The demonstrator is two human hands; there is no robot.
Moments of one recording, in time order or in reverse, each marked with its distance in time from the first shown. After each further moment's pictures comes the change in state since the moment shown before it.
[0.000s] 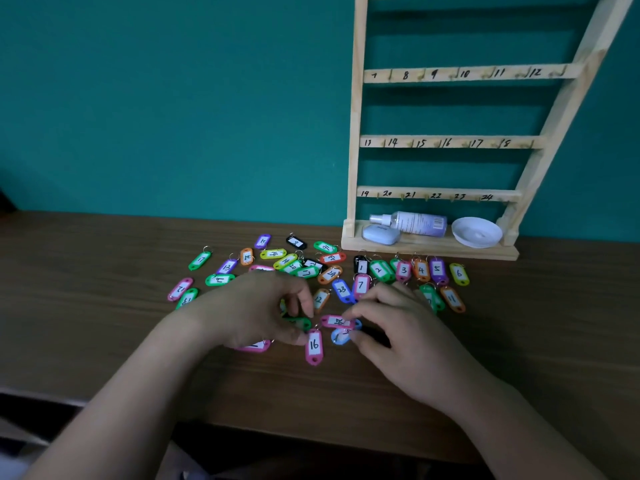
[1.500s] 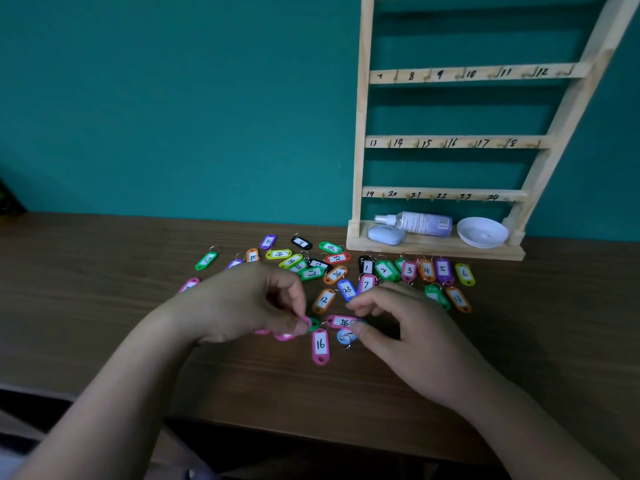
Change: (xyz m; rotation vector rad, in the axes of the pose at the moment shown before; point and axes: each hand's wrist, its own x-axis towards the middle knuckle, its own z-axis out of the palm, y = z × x) left_hand -0.022 0.003 -0.017 -0.331 -0.022 -0.024; right_hand -0.001 -0.011 -0.007 0.257 0.052 0.061
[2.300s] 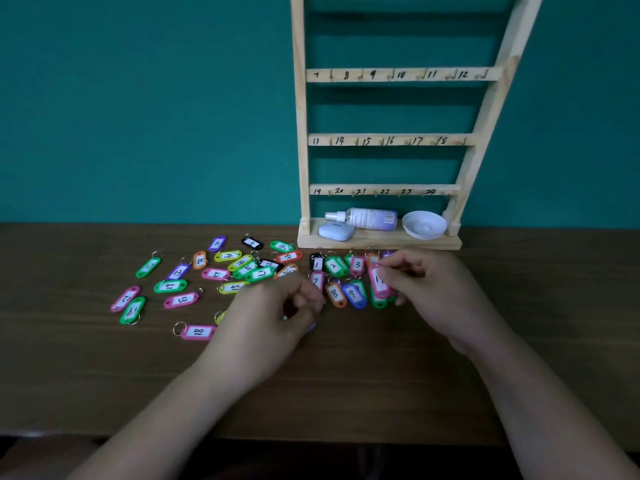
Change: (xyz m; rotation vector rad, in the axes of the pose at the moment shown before) left_hand 0.026 0.031 0.093 0.047 0.442 0.173; right_hand 0.002 0.052 -0.065 0.277 0.208 0.400
